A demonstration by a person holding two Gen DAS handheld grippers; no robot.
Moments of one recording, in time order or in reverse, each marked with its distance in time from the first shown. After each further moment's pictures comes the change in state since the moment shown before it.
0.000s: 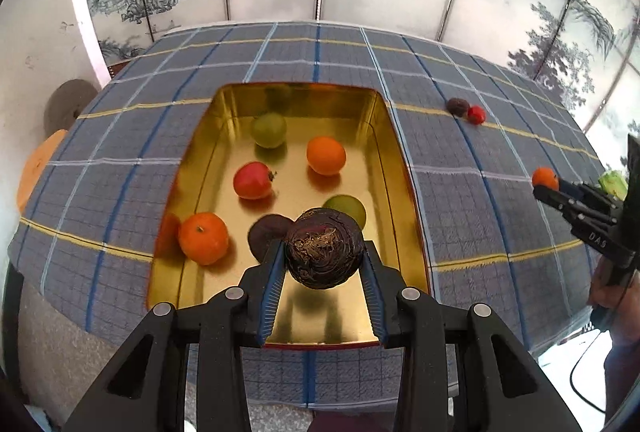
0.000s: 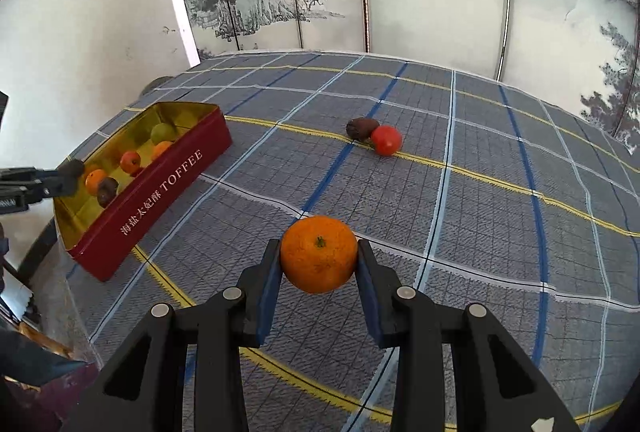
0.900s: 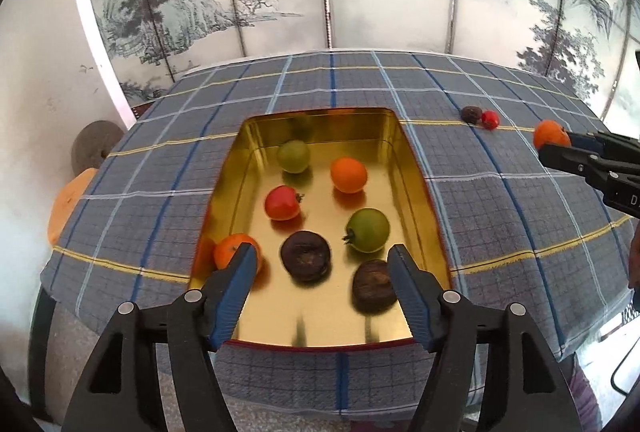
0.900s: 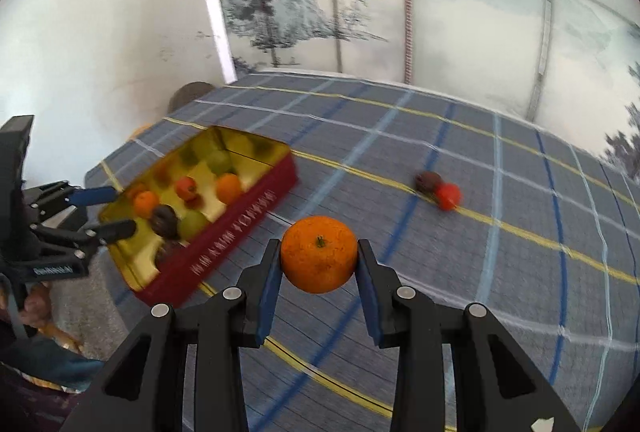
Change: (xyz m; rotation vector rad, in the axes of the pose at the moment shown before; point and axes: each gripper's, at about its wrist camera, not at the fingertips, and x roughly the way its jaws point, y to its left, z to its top) left arm -0.014 -0.001 -0.011 0.078 -0.127 0.122; right arm -0.018 0.063 0.043 -0.086 -0.047 0.093
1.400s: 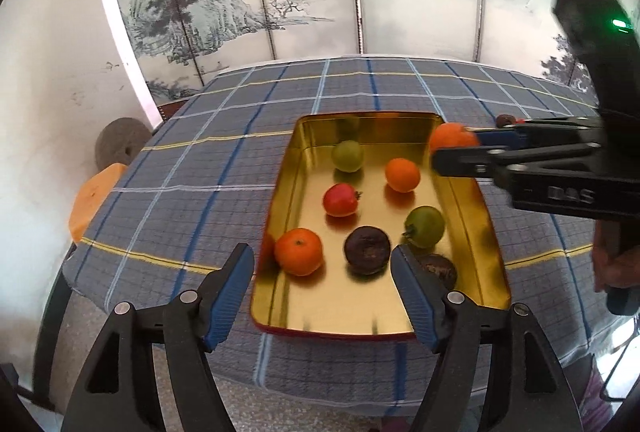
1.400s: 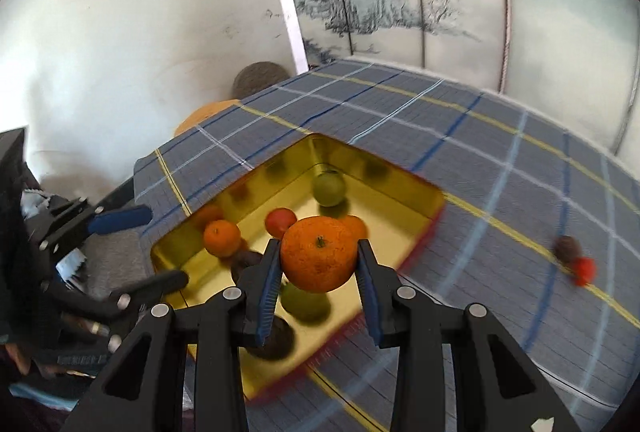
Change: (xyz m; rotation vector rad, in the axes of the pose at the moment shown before) left arm -0.008 0.035 -0.014 -0.030 -0.028 0.086; right arm 0.087 0.085 0.053 -0.088 0.077 0.219
